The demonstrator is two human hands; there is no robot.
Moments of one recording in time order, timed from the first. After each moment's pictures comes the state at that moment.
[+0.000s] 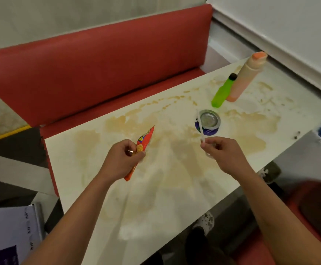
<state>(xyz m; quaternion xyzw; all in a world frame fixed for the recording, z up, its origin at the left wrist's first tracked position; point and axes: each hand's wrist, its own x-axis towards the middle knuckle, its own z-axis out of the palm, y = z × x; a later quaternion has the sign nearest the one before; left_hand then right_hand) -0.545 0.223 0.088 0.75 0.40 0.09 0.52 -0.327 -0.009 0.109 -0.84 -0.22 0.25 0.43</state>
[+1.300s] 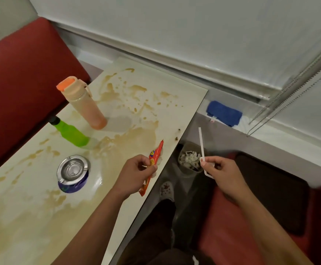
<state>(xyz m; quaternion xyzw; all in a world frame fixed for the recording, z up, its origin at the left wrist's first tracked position) -0.078 -0.124 0.053 0.78 0.21 -0.11 0.58 -0.016 -0.406 0.042 -0.81 0.03 0.18 0.56</state>
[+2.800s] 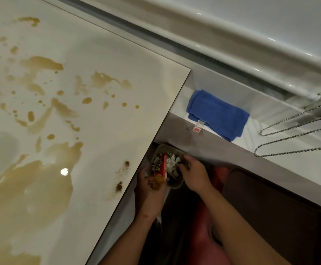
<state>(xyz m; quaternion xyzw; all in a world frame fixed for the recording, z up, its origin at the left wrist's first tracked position) 0.122 -0.297 -0.258 0.70 0.40 -0.10 0.59 0.213 -0.451 -0.294 -0.88 0.09 0.27 0.38</state>
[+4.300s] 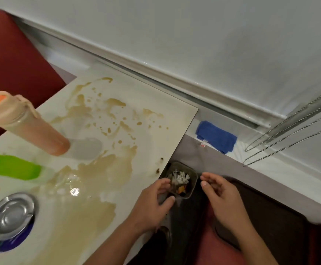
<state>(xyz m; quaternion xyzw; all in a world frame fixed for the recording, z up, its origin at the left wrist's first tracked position) 0.027 -0.211 -0.050 0.82 0.10 -0.14 0.54 0.082 -0.436 -0.019 -0.83 0.04 0.13 0.54</state>
